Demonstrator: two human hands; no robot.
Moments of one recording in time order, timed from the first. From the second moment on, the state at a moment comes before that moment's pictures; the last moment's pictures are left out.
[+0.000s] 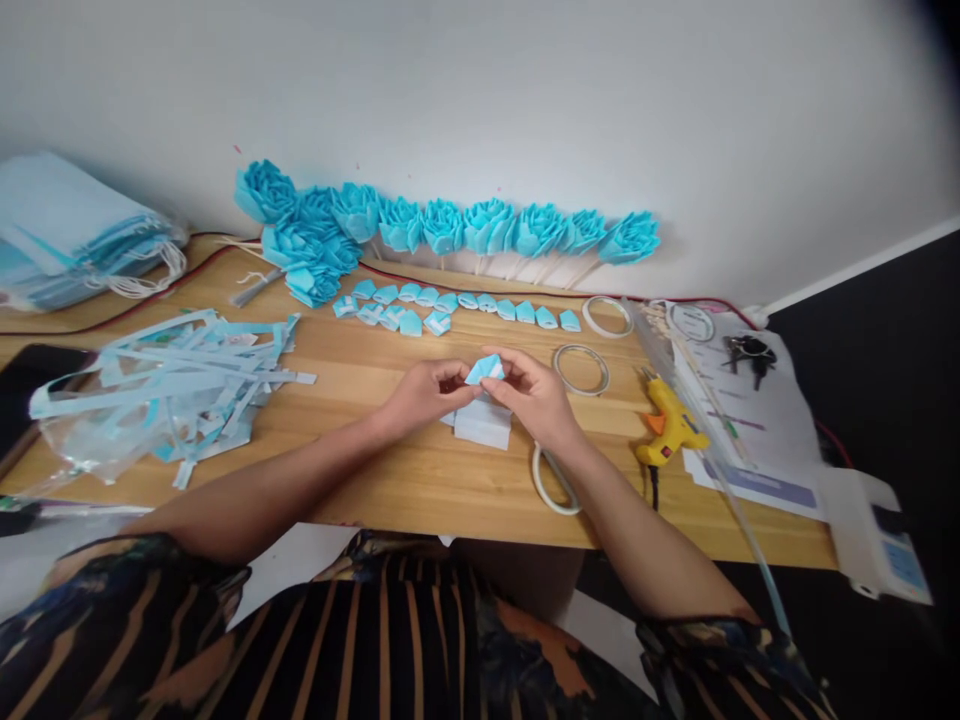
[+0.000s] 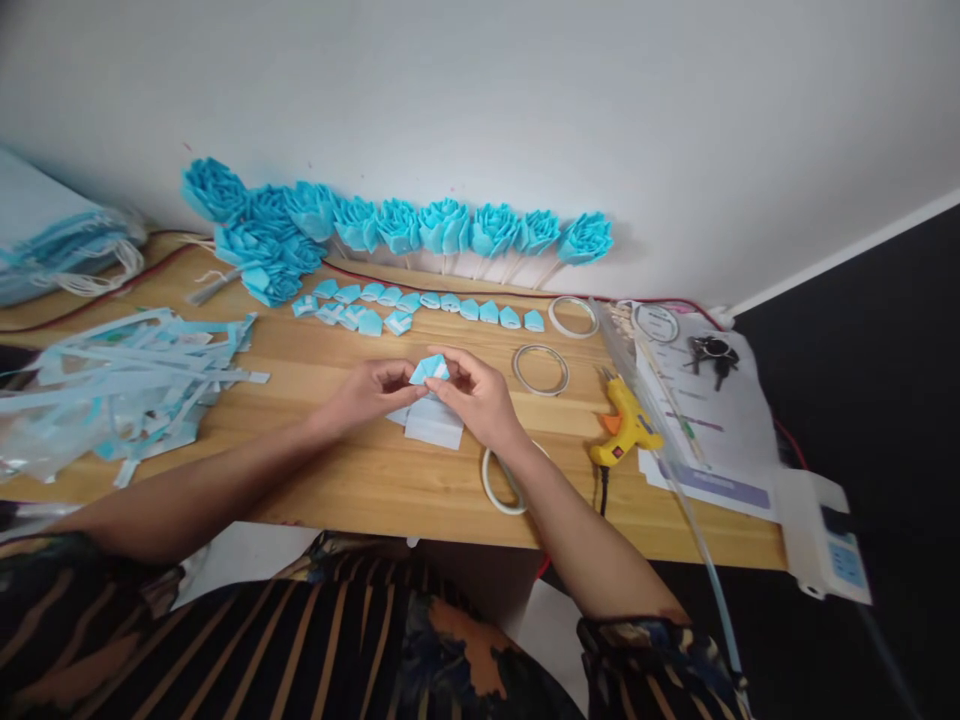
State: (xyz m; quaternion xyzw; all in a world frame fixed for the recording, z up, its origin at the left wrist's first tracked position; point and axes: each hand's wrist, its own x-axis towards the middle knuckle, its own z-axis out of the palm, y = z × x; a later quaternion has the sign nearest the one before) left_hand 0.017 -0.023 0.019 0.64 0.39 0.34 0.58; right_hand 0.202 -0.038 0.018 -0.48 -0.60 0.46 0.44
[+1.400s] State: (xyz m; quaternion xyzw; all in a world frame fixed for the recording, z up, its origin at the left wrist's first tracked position) left_hand 0.011 -0.014 0.008 0.66 0.37 0.38 0.53; right_hand 0.210 -0.034 0.062 -0.52 -0.59 0.34 0.52
